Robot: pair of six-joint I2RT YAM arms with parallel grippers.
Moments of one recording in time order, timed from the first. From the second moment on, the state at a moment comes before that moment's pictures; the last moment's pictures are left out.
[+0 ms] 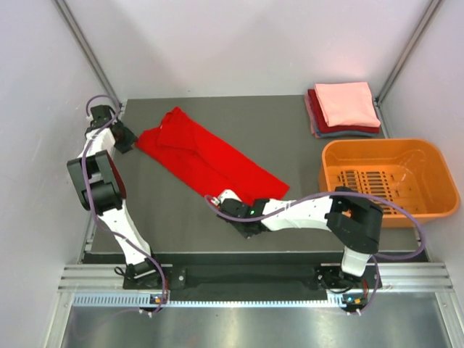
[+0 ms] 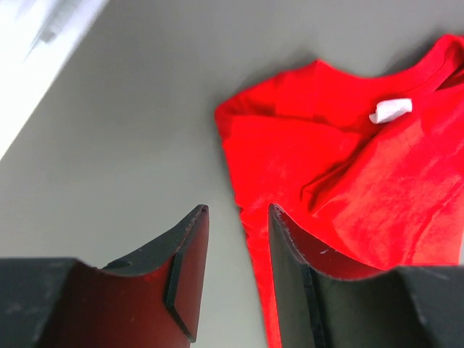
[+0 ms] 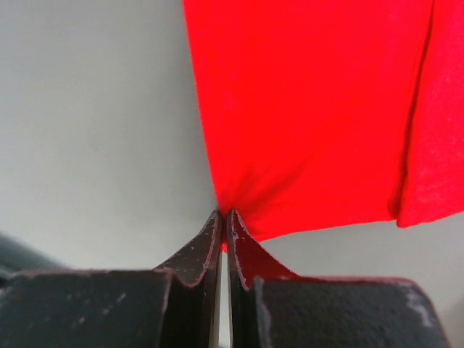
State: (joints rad) left arm 0.34 2.04 1.61 -0.47 0.12 -0.50; right arm 1.19 1.76 1.06 -0.50 0.31 0.29
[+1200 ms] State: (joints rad) left arm 0.30 2.50 1.99 -0.16 0.40 -0.65; right arm 0.72 1.63 1.16 -0.61 0.15 0.28
